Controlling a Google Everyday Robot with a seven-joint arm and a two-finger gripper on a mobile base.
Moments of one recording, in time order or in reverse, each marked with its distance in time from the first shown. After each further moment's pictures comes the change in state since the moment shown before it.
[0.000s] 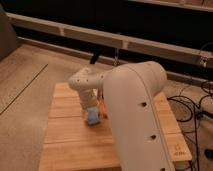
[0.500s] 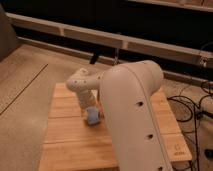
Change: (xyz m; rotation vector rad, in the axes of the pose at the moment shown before) arm -0.011 0.008 0.002 0.019 -0.045 -0.038
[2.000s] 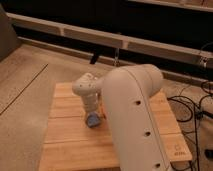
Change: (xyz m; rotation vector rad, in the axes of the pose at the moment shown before) arm 0.017 -0.030 0.044 0.016 0.080 0.099
